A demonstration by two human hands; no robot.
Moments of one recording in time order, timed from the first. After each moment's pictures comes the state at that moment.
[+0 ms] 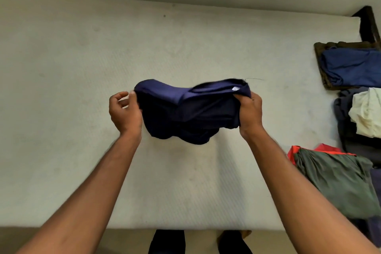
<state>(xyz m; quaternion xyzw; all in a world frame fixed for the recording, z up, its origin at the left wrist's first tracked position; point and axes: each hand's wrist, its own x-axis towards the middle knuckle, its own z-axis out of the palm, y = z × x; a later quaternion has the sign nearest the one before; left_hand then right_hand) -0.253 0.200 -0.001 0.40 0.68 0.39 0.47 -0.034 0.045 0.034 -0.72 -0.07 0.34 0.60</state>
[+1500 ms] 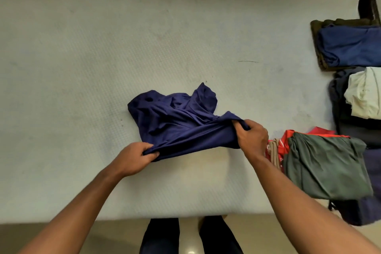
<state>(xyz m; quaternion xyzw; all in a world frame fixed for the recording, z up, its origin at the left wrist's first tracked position) -0.330 0.123 -0.046 0.75 0.41 -0.21 0.47 -0.043 -0.068 -0.049 -0.92 -0.12 0.22 0.30</state>
